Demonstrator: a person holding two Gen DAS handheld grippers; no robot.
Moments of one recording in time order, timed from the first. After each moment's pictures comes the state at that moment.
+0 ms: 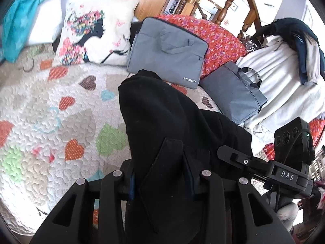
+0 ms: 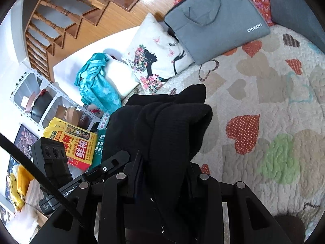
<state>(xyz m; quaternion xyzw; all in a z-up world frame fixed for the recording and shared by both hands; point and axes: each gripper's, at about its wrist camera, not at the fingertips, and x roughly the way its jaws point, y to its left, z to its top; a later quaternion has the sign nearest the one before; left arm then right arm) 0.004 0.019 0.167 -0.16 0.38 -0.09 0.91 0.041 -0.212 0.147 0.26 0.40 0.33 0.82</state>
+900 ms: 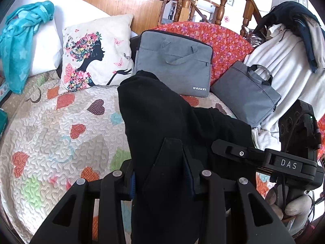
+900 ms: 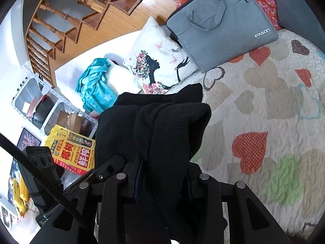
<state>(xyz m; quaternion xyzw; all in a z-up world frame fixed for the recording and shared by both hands) 0.046 0.006 0.184 -0.08 0.36 -0.05 0.93 0.099 -0.203 0.152 0.27 0.40 0.33 0.81</state>
